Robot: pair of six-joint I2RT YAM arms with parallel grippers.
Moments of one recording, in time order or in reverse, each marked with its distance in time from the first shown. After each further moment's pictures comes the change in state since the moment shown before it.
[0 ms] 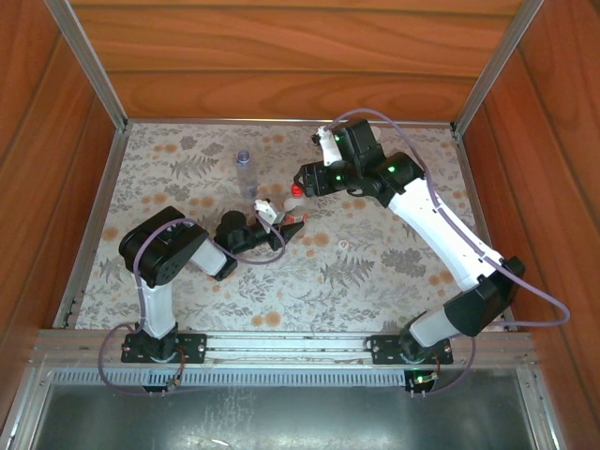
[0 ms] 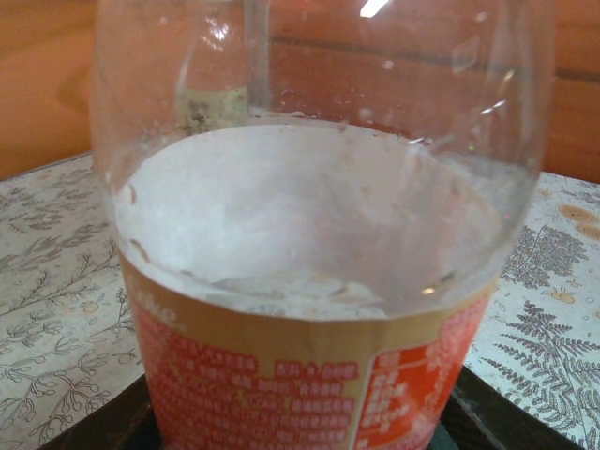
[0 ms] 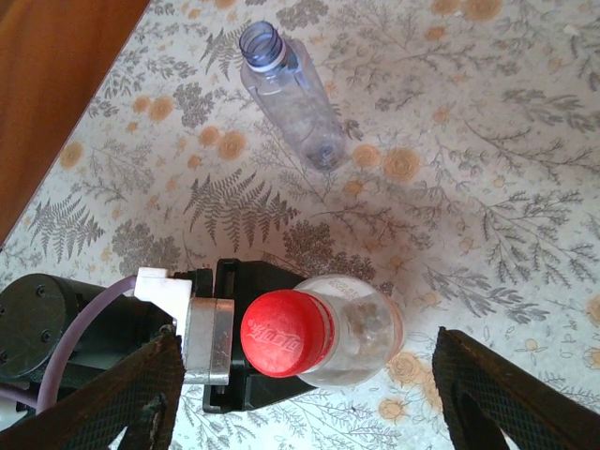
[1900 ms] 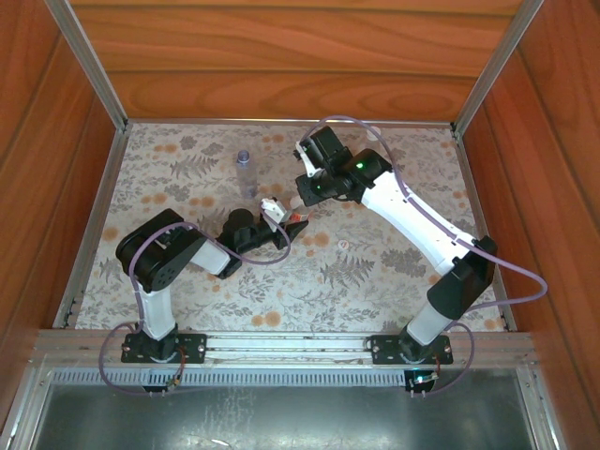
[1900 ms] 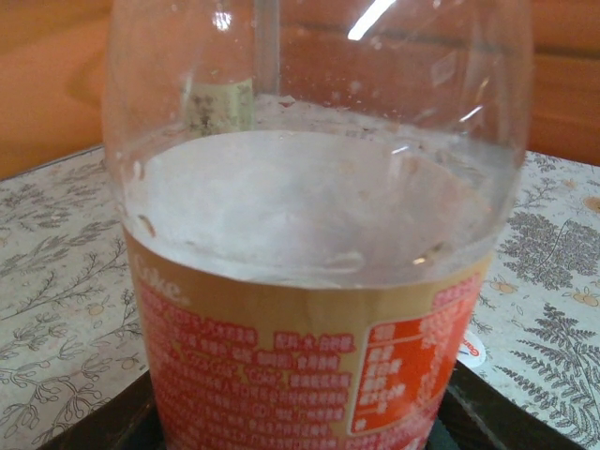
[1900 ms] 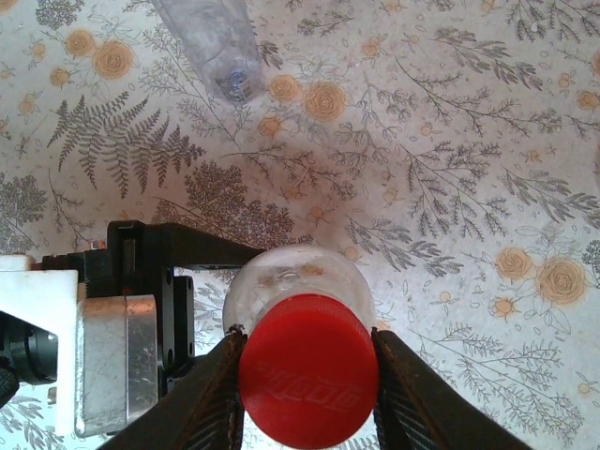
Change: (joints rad) left arm -0.044 -0.038 0.042 -0.118 -0.082 0.033; right arm 0.105 0.137 0.092 -0.160 0.269 -0.076
